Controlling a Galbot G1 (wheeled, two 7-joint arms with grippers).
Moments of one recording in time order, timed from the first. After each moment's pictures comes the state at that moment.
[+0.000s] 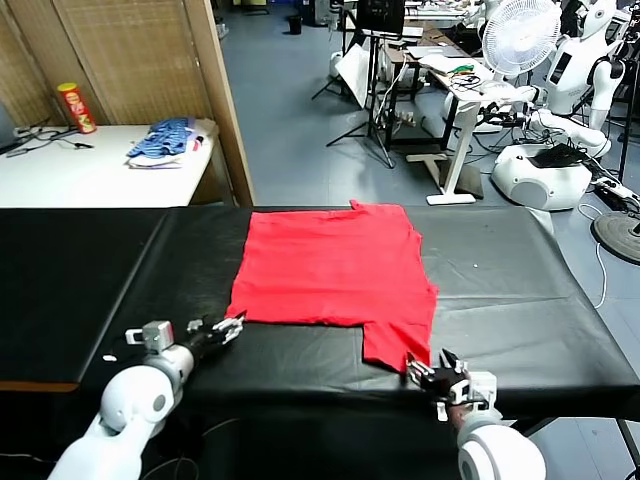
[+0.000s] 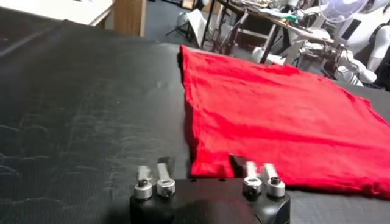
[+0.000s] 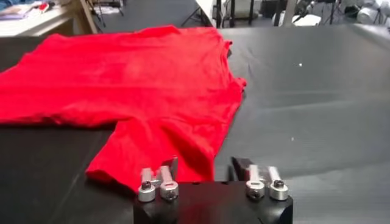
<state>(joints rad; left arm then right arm) 1.26 -1.08 -0.44 -1.88 -0.78 0.54 -0.12 -1.52 1.42 0.49 2.15 0.23 -0.71 0.12</state>
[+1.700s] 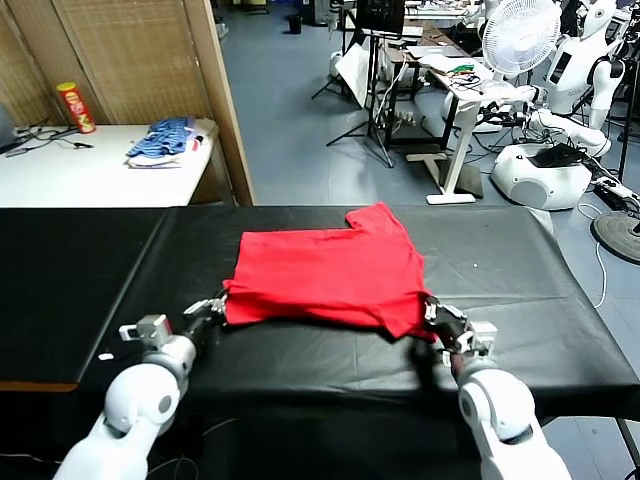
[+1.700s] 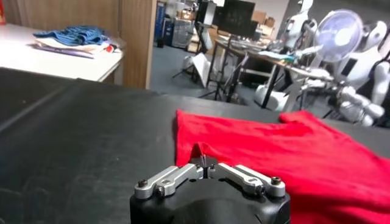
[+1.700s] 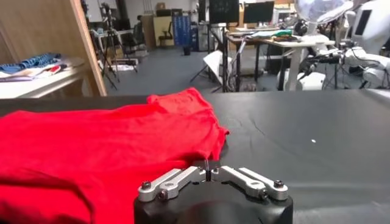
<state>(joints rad) 1.16 -1.08 -0.40 -1.85 -0.69 0.42 -0.19 -1.08 1.28 0.42 1.72 0.33 -0.41 -0.01</state>
